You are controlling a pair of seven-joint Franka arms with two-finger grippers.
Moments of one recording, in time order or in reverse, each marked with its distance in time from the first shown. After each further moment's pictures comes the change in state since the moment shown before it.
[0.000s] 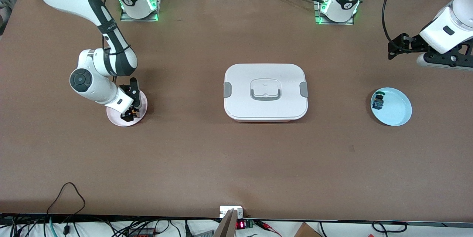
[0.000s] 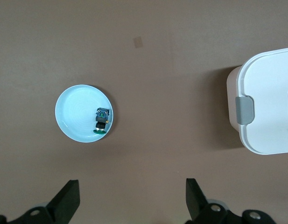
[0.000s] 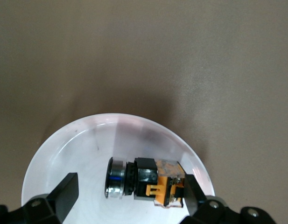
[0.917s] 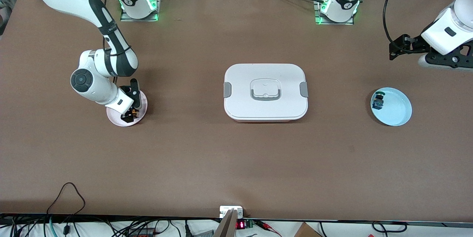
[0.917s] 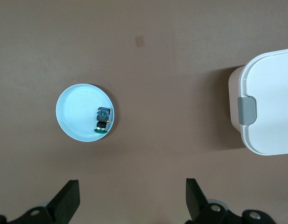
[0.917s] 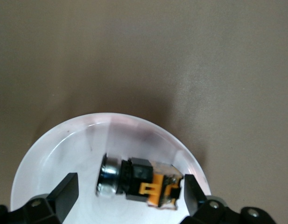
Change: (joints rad) left arm 0.002 0.004 0.007 0.000 0.000 0.000 0.000; right arm -0.001 0.022 0.000 0.000 0.002 0.041 0.000
